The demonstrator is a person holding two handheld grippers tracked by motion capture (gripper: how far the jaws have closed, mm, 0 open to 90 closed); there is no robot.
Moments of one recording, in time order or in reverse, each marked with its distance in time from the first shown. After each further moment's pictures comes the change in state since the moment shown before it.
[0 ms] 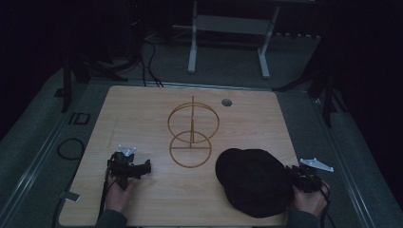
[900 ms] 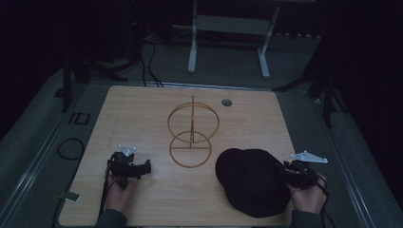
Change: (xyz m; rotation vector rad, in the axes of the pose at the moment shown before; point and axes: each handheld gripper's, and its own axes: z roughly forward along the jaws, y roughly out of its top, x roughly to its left) left arm 0.000 0.000 0.000 0.000 0.000 0.000; right arm 0.043 0.036 -0.039 0.039 0.118 -0.157
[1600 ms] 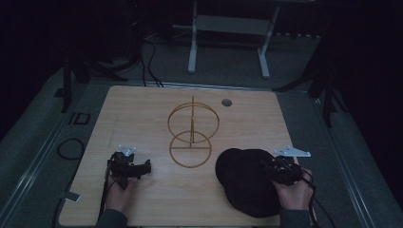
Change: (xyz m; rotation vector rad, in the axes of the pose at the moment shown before) left arm 0.000 0.000 0.000 -0.001 0.001 -0.001; right arm 0.048 0.027 -0.004 0.005 0.051 -0.061
